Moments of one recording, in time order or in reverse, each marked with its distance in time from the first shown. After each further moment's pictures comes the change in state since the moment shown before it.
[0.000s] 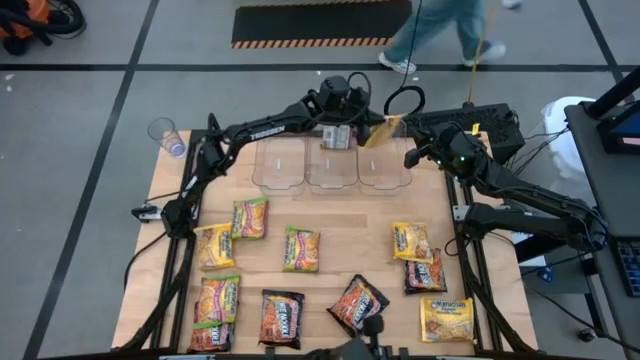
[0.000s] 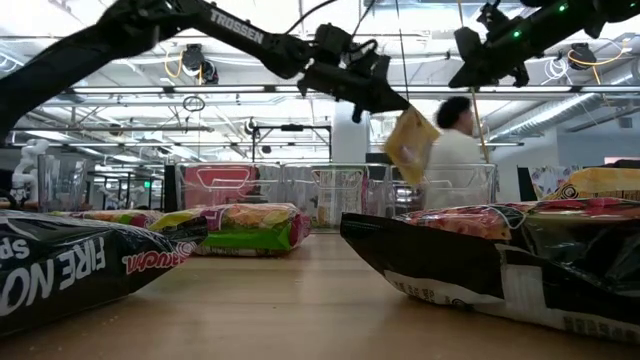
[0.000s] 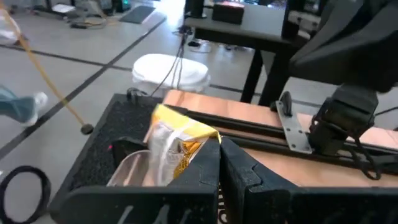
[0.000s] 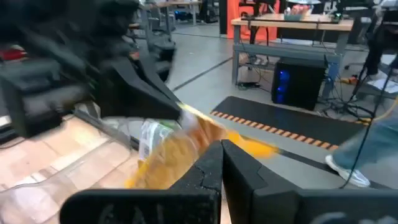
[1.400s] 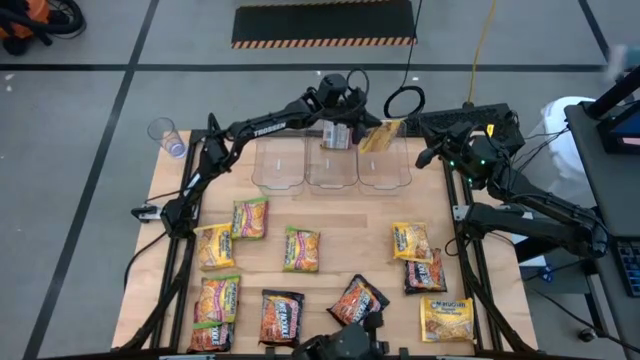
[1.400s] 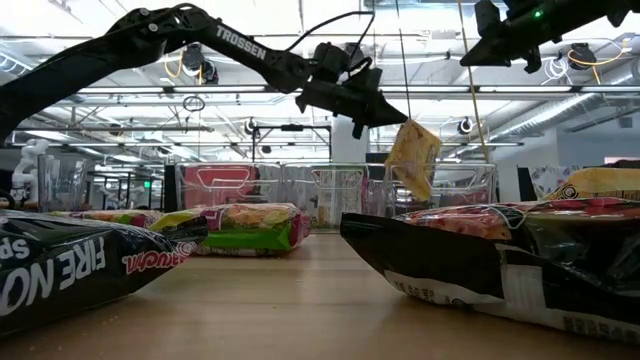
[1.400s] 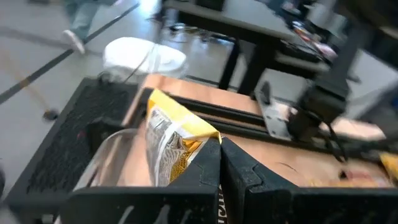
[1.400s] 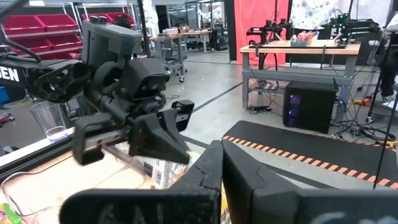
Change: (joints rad) left arm 0.043 0.054 0.017 -0.010 0.175 -0.027; right arm 0.001 -0.131 0.000 -0.001 -0.038 -0.022
